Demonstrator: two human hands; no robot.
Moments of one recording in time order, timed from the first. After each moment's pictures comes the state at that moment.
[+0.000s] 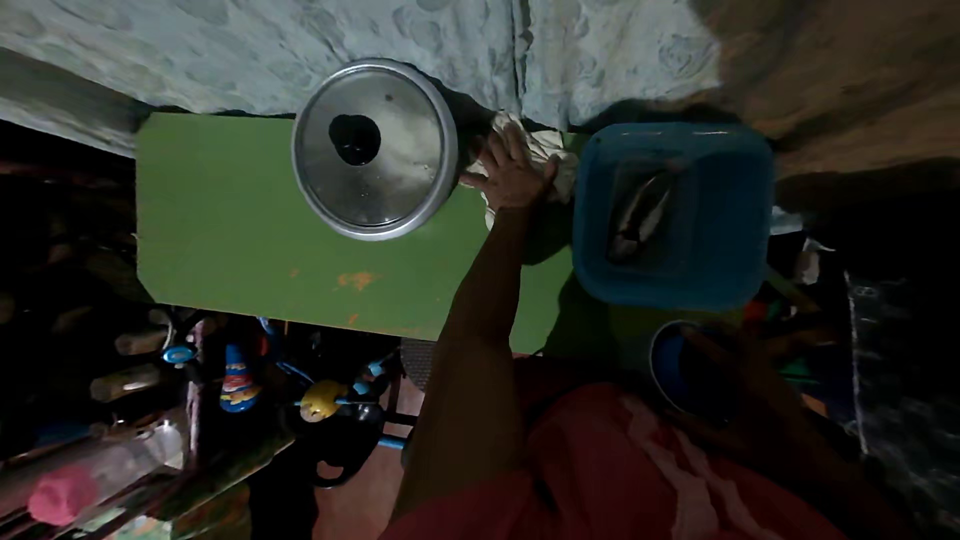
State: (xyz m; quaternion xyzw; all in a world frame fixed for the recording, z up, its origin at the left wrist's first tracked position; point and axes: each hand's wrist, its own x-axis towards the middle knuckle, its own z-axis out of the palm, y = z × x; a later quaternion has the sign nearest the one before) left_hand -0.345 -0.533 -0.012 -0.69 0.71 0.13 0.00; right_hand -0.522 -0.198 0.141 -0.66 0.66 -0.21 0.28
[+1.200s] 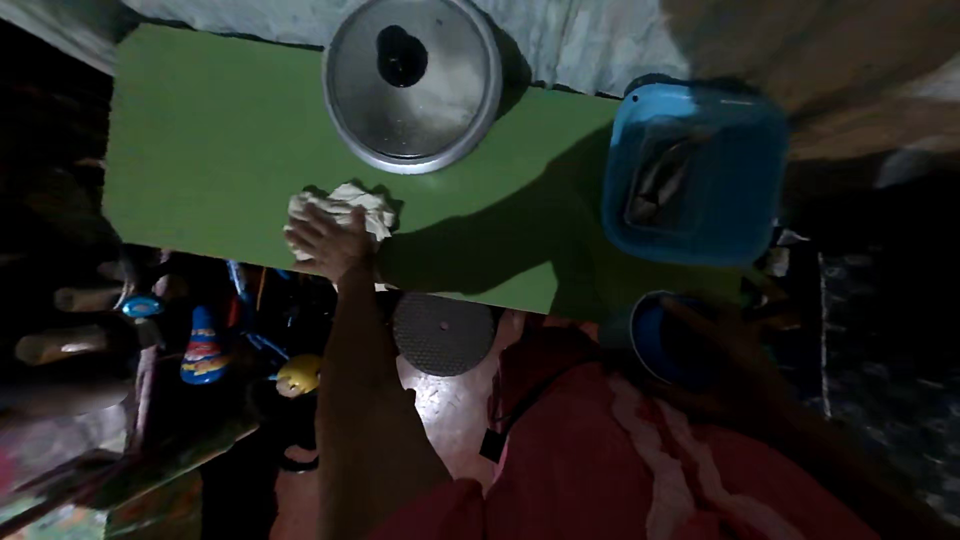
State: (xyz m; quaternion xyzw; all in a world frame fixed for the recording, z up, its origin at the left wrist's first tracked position) left_hand 0.004 -0.446 -0.016 -0.87 0.48 0.09 -0.06; right_hand -0.456 -0.186 0.158 -0.70 0.62 -0.21 0.28
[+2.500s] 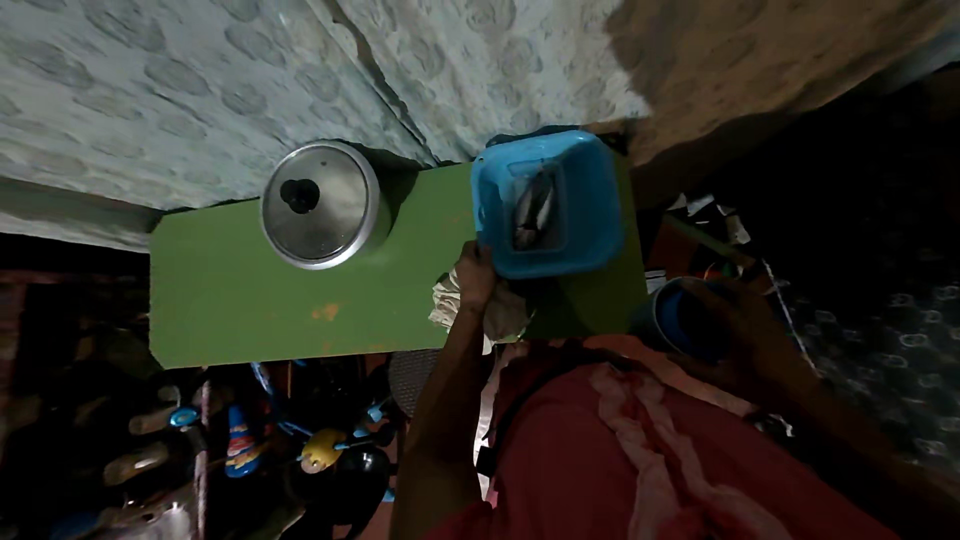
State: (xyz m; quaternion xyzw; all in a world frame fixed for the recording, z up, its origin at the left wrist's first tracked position) left_hand -0.336 -0.357 0.058 -0.63 0.61 0.46 -0.14; right_hand -0.610 -0.089 0.144 -0.62 0.74 -0.23 0.16
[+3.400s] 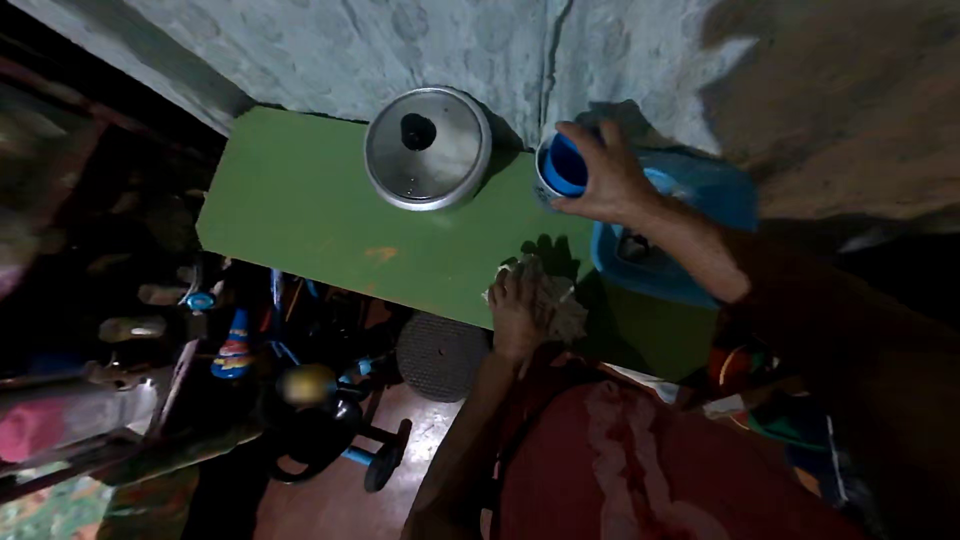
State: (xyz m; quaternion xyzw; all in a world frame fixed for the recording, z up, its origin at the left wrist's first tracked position) left_hand -0.258 -0.288 0.061 -0.60 0.73 0.31 -0.13; right_hand -0.460 -0.428 0.166 -0.74 0.61 -0.18 0.20
